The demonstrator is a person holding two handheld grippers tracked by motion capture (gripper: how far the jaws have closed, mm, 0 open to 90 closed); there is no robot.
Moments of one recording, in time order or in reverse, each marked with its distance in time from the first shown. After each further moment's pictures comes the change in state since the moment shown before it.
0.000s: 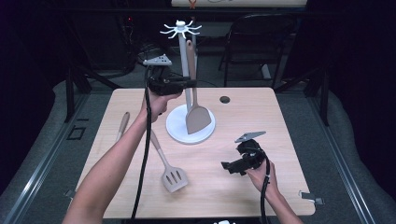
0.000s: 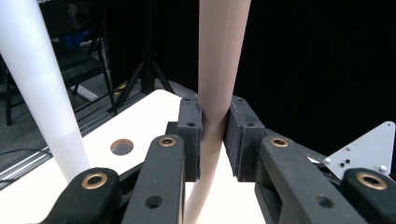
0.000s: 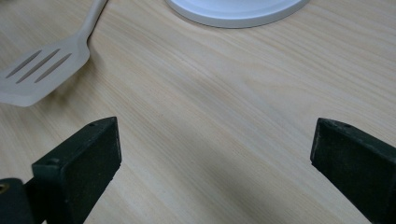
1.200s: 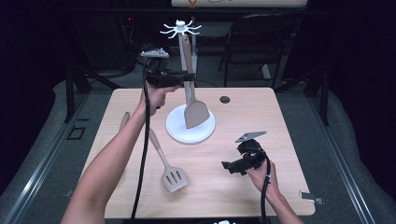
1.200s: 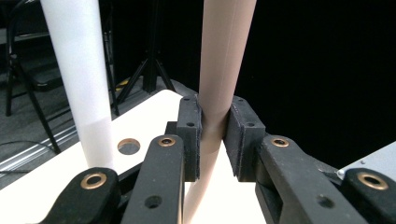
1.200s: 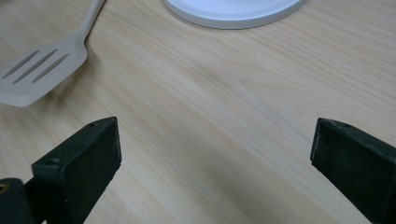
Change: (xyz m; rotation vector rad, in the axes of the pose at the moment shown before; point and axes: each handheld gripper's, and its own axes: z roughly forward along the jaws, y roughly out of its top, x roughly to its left) left arm 0.022 0.007 0.001 0.000 0.010 -0.053; right arm -0.001 0.000 -0.001 -0.008 -0.006 -0.006
